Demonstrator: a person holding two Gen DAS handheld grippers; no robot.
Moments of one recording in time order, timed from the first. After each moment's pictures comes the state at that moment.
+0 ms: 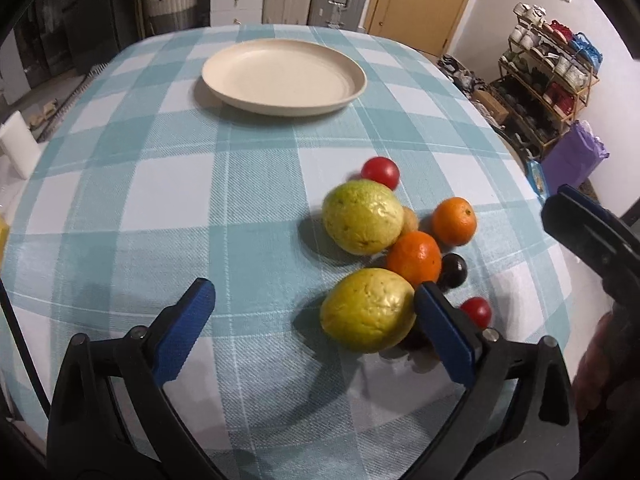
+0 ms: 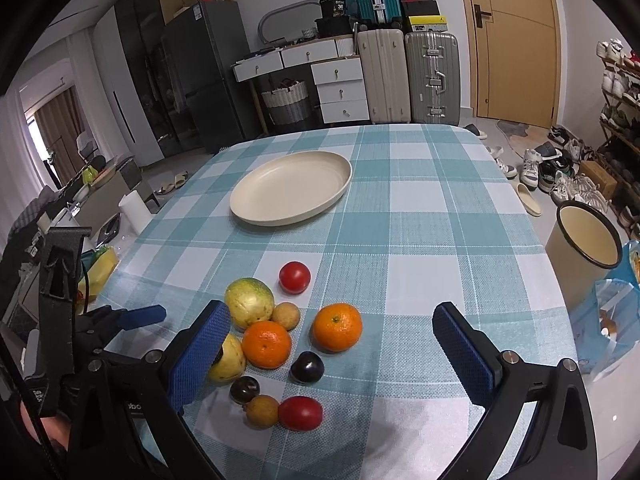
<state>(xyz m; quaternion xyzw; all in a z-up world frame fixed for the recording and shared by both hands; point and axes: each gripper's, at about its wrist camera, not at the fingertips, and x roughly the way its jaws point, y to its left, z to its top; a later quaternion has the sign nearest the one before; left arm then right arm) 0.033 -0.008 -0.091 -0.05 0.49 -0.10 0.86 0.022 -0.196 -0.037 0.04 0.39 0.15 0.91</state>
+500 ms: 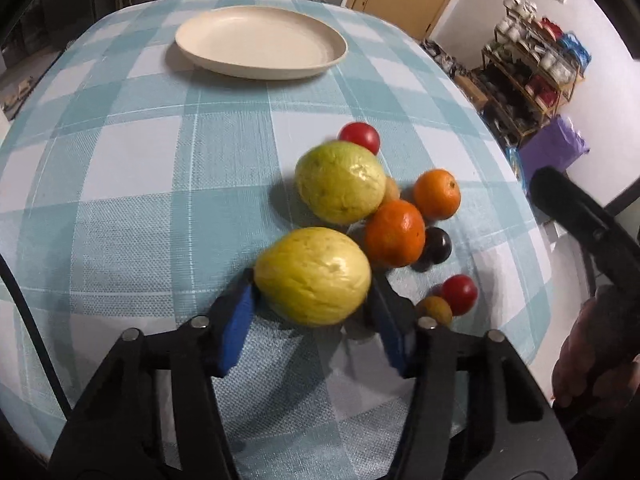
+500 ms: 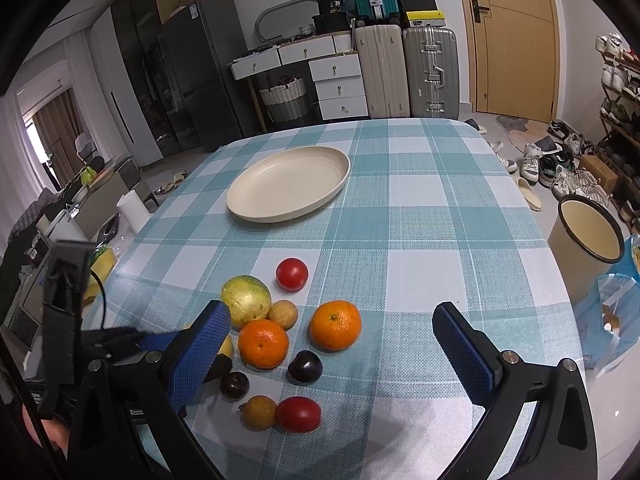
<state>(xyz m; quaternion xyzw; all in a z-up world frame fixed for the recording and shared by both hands) 0.034 -0.009 -0.108 -0.08 0.52 -0.14 0.84 0.025 -0.196 -0.042 0.05 0.40 0.15 0.90</state>
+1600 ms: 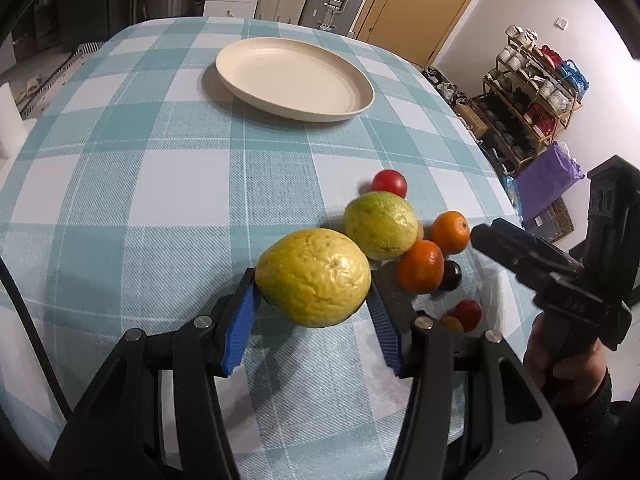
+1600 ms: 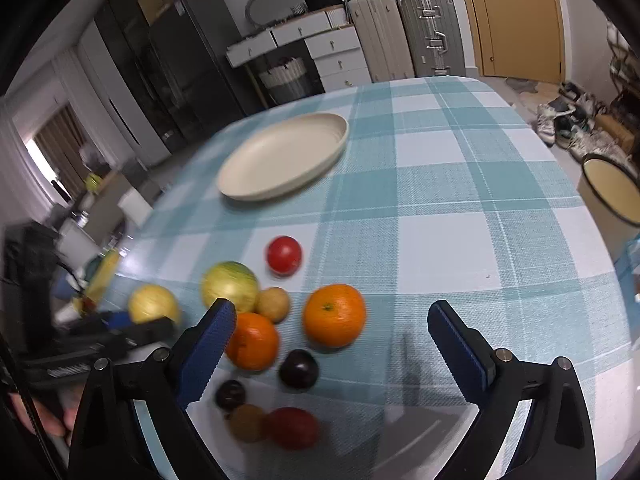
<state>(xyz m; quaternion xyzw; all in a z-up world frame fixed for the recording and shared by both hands) 0.032 0.037 -0.086 -0.10 0.49 -0.13 0.86 0.054 -0.199 -0.087 0.08 0.44 0.16 0.88</state>
